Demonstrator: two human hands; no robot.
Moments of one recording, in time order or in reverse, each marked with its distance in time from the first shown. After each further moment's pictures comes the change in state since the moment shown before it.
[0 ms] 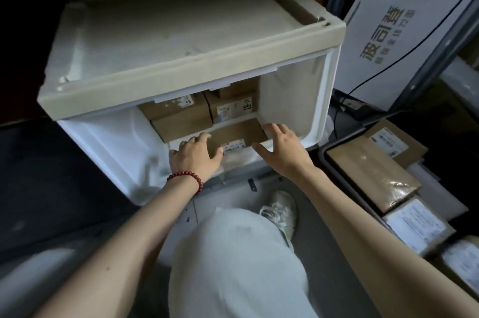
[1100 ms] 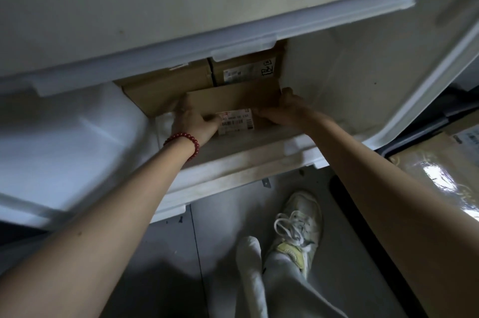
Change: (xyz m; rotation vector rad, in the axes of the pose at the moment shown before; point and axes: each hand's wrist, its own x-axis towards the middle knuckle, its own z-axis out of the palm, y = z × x) left_hand 0.140 -0.034 0.093 -0.394 -0.147 -0.274; right_hand 0.178 0.044 0.093 0.151 -0.348 0.365
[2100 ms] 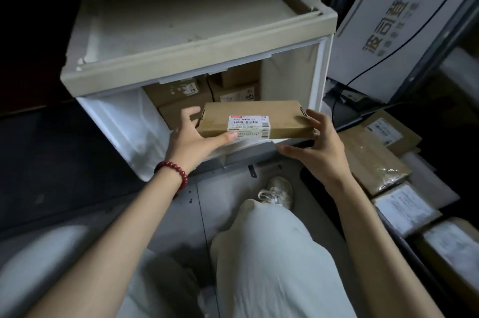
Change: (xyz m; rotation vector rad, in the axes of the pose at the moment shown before) left_hand -0.229 0.037 -0.091 -0.414 0.075 0.188; right_hand -0.278 0.063 -0.041 0.587 0.470 -0.340
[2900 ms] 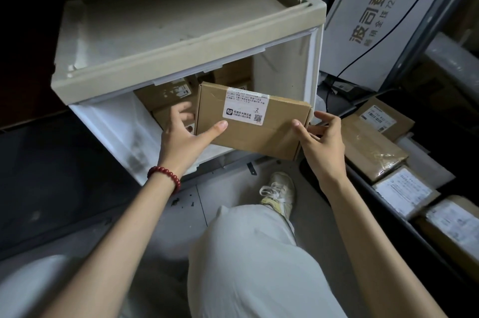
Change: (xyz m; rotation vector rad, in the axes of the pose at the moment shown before) left_hand 0.006 -0.011 -0.009 -0.012 0.063 0.114; right_hand -0.010 0.012 0.017 0.148 0.273 0.140
